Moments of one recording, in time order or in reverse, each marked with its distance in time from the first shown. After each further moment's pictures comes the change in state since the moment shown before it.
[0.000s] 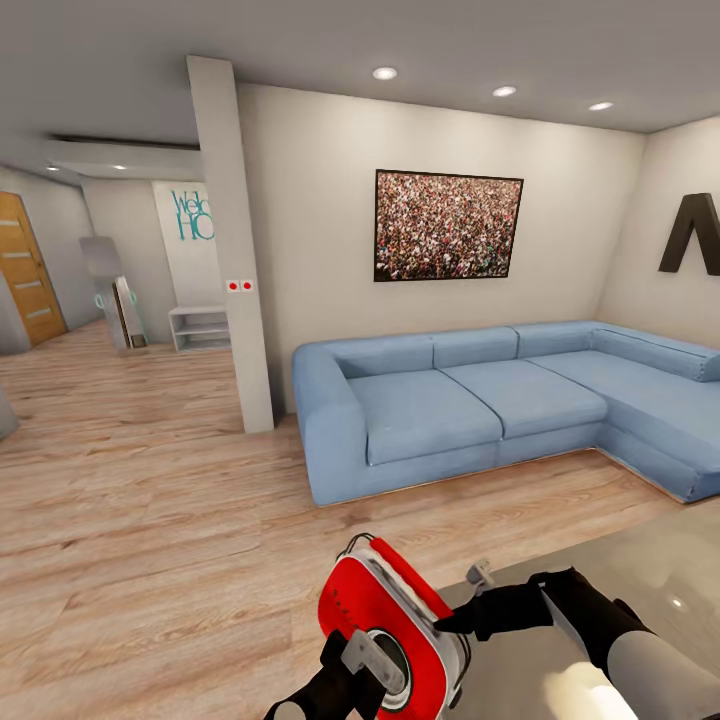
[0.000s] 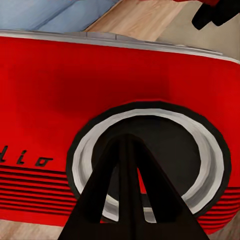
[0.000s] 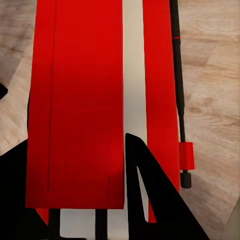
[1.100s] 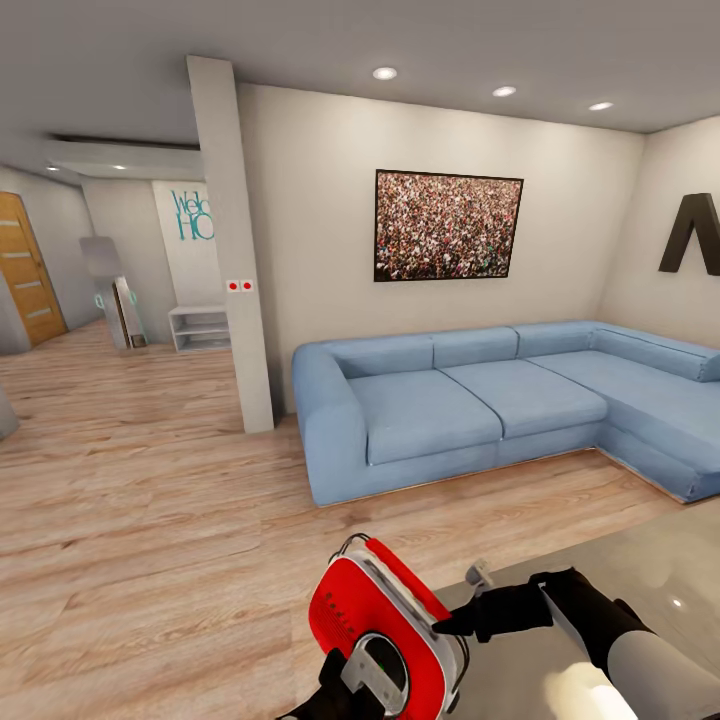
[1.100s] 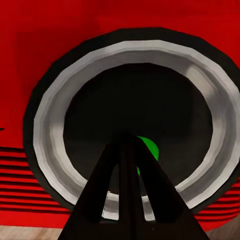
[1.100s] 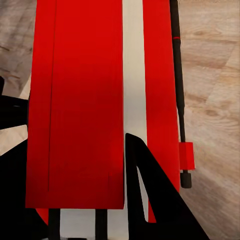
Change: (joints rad) left arm -0.002 0.000 0.002 0.080 -0.004 -0.009 0.006; right arm 0.000 0.000 -0.003 0.000 -0.001 0.000 0.067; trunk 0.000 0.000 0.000
